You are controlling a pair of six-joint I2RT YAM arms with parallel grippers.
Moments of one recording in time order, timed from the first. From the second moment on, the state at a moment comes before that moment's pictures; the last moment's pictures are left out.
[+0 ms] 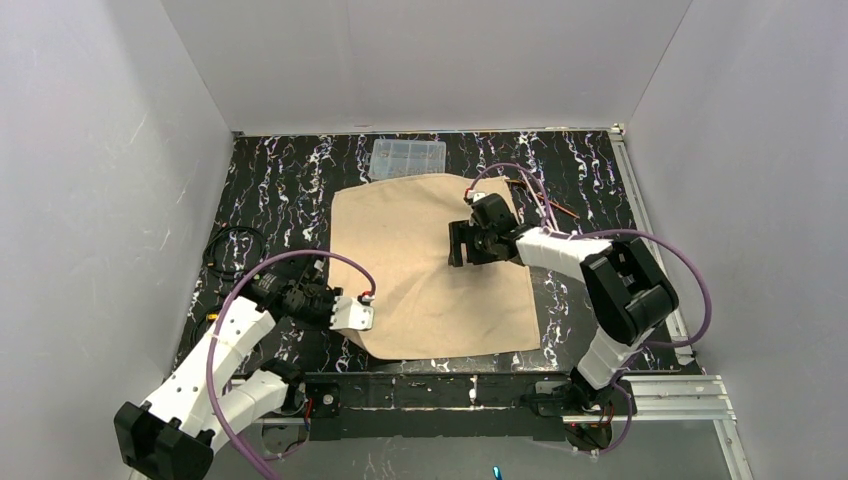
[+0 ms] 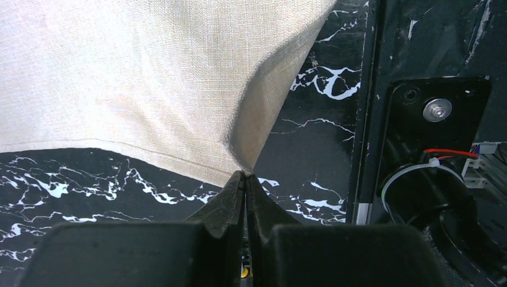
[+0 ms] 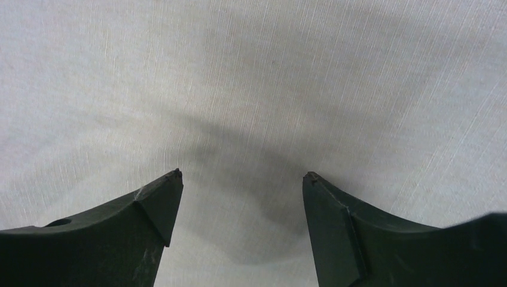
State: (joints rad) left arm -0.44 0.91 0.82 -1.23 0.28 1.24; right arm 0.60 1.72 0.97 -0.13 -0.09 0.38
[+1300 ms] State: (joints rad) left arm -0.23 0.86 0.67 -1.06 0.24 1.12; right arm 0.53 1.11 0.70 -0.87 0.02 0.69
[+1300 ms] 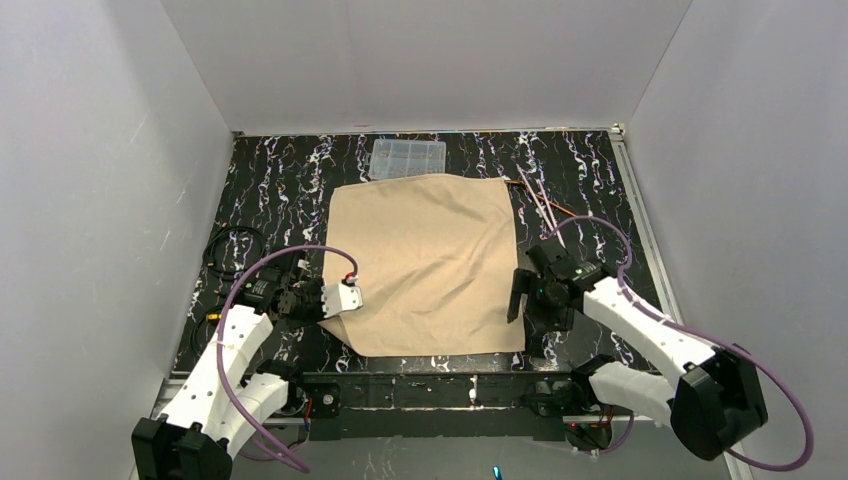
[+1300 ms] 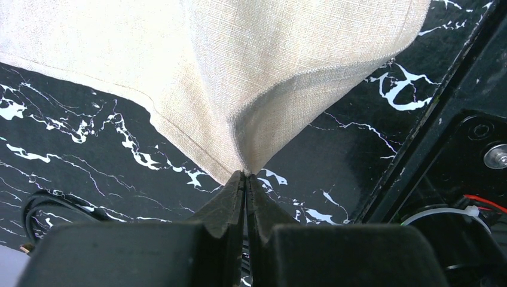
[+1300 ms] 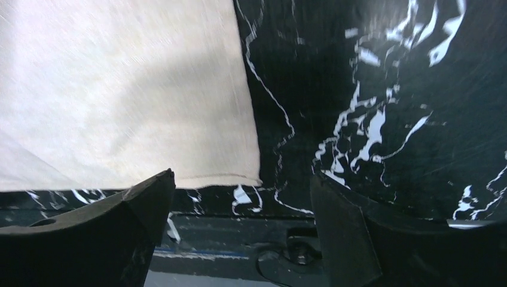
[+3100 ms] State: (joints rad) left arm -0.23 0.61 0.92 -1.48 0.39 1.15; right arm 0.99 1.16 1.00 -1.19 0.00 0.66
